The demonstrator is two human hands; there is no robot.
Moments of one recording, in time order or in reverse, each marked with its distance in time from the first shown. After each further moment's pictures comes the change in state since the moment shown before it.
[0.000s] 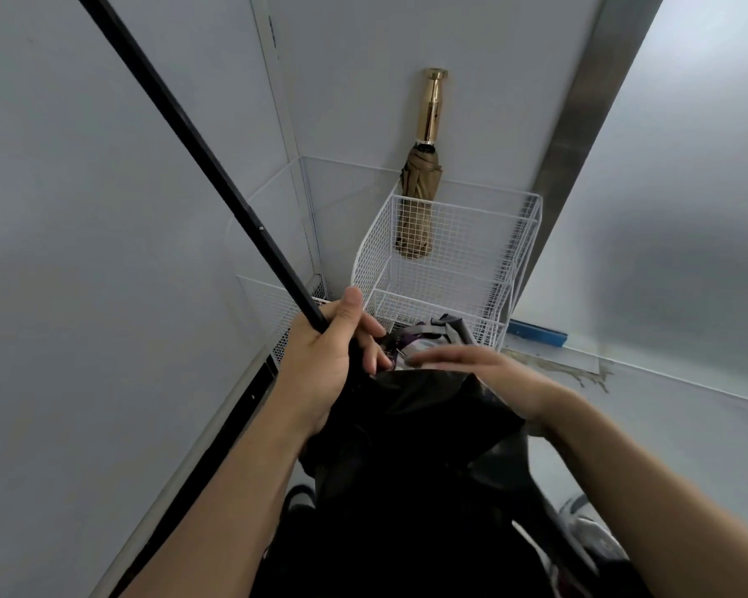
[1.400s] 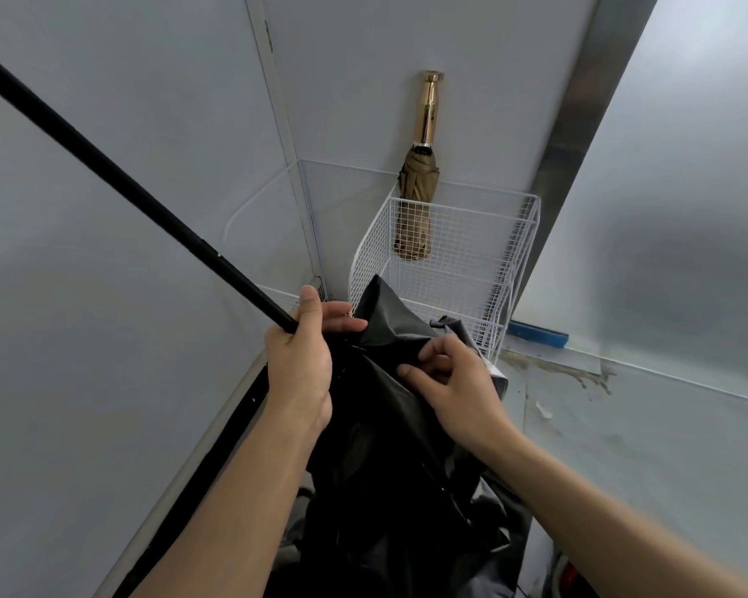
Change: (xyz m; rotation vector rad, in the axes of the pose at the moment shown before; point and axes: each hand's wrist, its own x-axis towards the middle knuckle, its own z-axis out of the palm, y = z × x) left_hand 0.010 -0.010 0.006 -0.071 0.435 -0.061; right_hand 0.021 0.028 0.042 -0.147 0.621 -0.215
